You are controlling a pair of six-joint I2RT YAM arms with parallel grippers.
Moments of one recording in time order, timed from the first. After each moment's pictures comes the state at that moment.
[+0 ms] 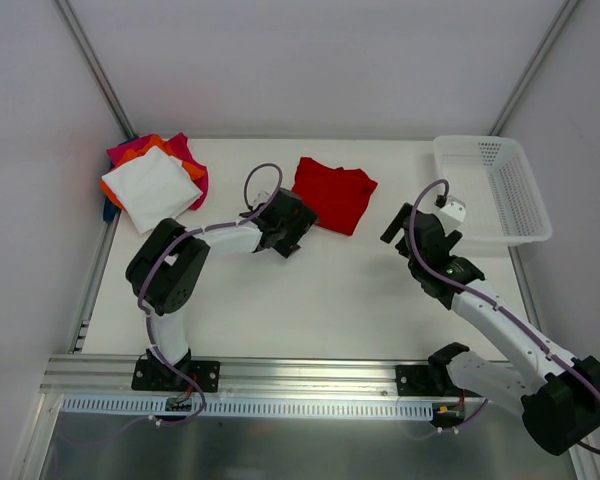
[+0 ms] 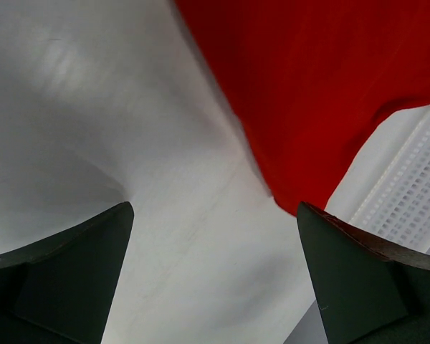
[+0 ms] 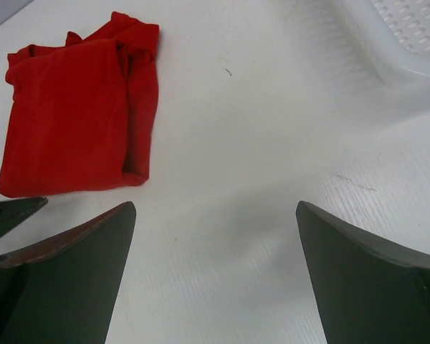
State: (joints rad) left arm -0.63 1.81 1.06 -0.10 -0.10 -1.41; right arm 0.52 0.99 0.72 -0.34 0.59 0.74
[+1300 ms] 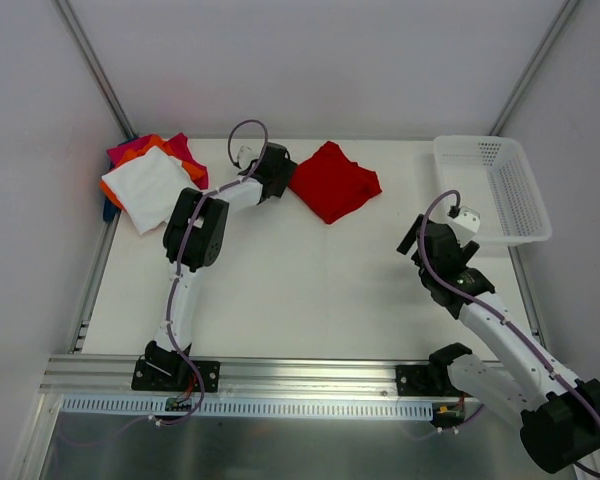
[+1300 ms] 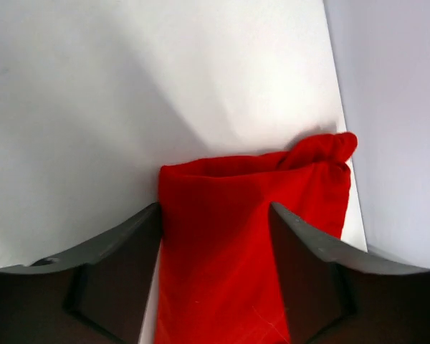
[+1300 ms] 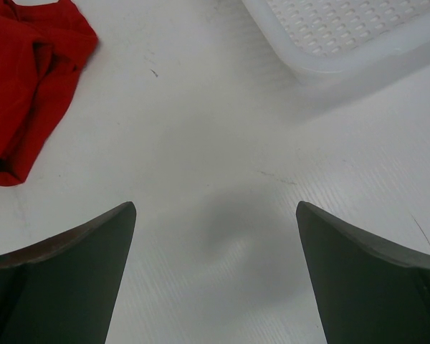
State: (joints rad) left arm -0.42 2.32 1.70 -0.08 -0.26 -1.37; right arm 0.43 0.88 0.63 -0.42 0.64 0.65
